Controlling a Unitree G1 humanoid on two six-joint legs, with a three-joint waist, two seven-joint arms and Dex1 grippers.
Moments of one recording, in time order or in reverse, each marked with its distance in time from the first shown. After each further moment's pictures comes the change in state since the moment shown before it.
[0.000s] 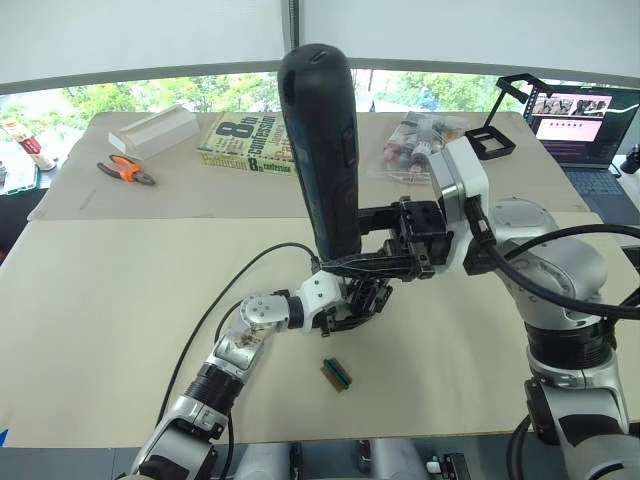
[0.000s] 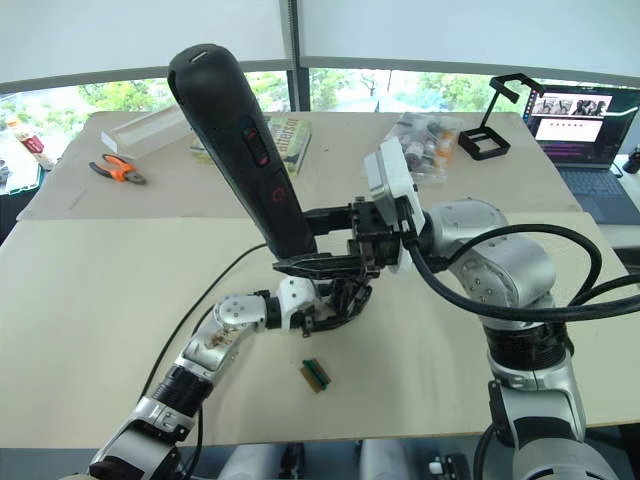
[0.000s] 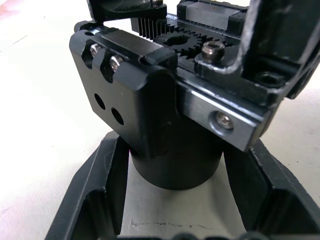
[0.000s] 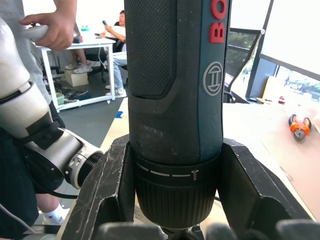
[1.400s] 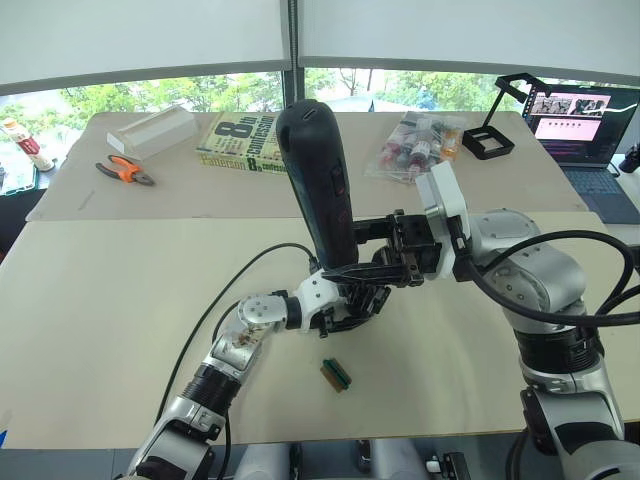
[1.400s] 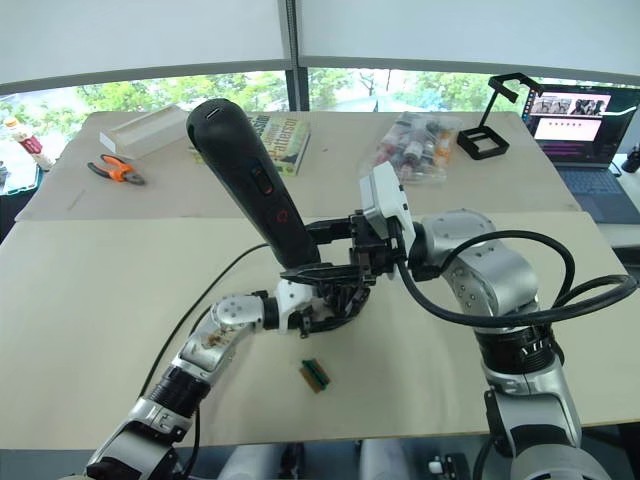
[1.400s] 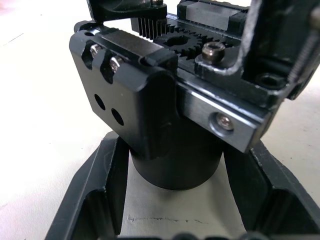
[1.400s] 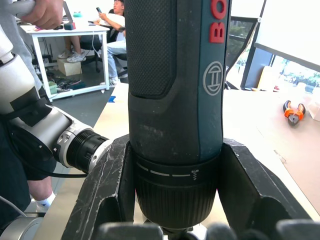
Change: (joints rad) left arm 0.006 0.015 0.000 -0.018 -0.012 0.018 -0.007; right arm 0.037 0.021 0.038 0.062 -0.109 -0.105 0.060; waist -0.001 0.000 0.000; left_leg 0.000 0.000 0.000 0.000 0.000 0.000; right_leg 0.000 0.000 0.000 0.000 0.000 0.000
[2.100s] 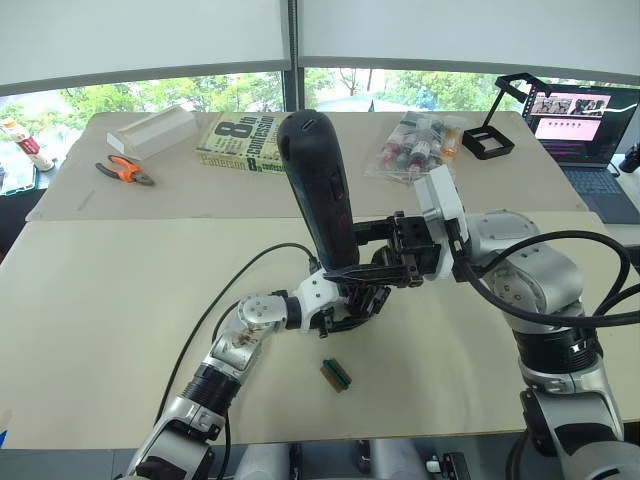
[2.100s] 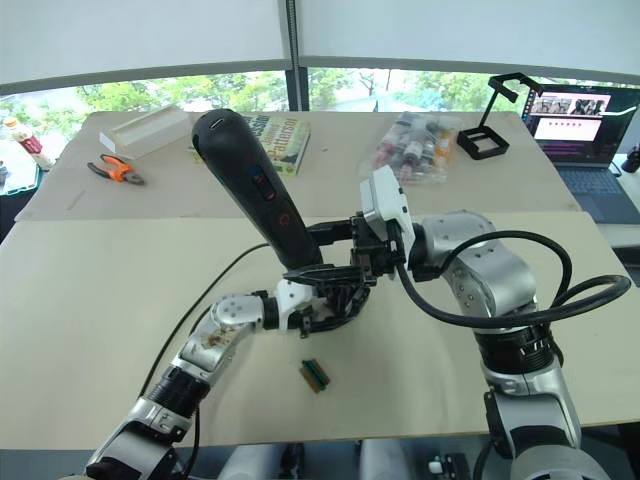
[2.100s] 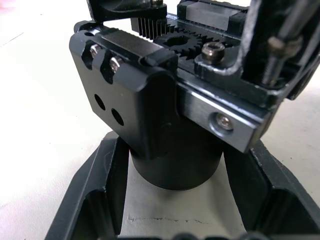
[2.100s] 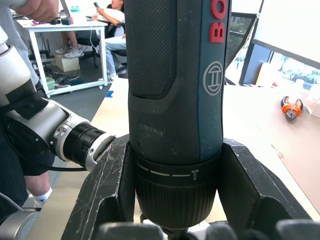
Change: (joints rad) left arm 0.000 0.001 -0.001 -0.003 -0.002 0.004 0.000; right arm 0.012 0.004 0.002 0.016 -0.030 -0.023 0.017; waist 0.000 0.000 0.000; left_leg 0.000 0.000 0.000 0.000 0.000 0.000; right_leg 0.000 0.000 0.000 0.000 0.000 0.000
